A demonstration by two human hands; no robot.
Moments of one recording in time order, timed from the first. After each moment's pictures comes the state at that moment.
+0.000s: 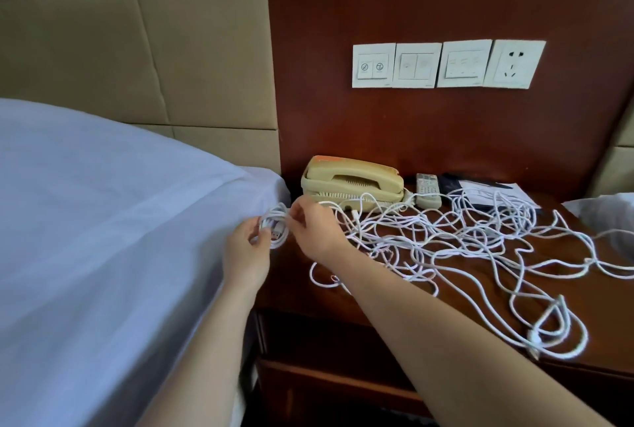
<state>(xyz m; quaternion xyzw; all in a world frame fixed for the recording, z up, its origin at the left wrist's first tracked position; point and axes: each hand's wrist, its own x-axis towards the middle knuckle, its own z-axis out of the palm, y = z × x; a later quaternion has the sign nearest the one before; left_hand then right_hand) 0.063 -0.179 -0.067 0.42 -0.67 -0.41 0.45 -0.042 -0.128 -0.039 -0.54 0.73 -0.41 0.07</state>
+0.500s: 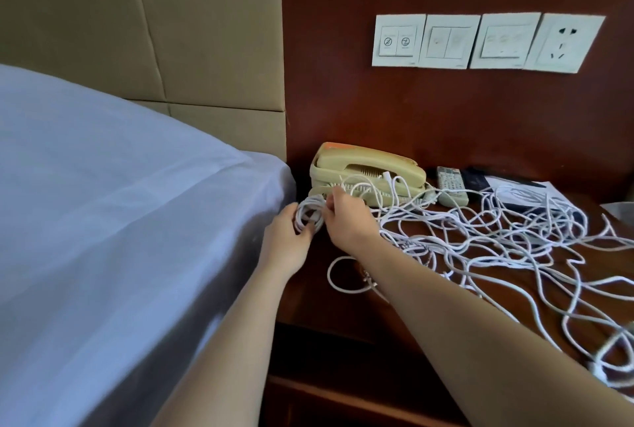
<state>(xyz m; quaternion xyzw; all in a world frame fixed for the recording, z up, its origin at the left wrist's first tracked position) 0.015 -0.207 -0.085 0.37 -0.79 -0.35 0.32 -0.091 -0.156 -0.061 -0.48 0.83 -0.29 0.01</state>
